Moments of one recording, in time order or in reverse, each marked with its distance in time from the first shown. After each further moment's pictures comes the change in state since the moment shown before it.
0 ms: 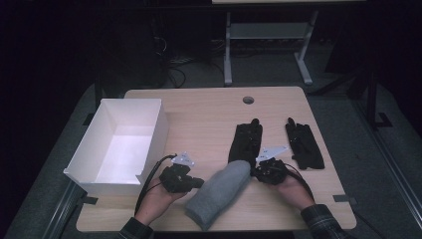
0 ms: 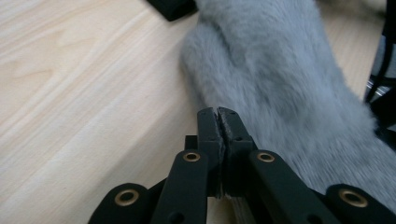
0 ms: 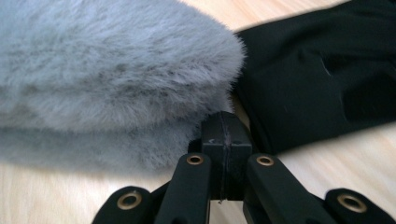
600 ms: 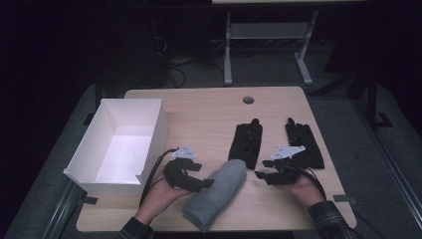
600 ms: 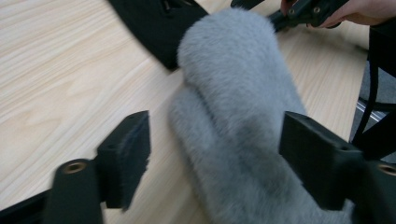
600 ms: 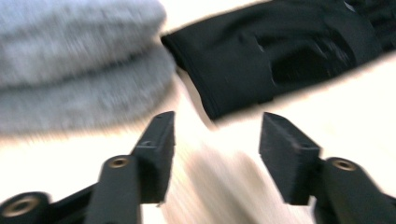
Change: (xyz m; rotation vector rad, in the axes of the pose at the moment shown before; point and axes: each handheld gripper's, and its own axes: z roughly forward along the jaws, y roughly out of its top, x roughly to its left) left arm -0.006 0.022 0.001 -0.103 -0.018 0.008; right arm -0.018 -0.021 -0.028 -0.030 -0.066 0.061
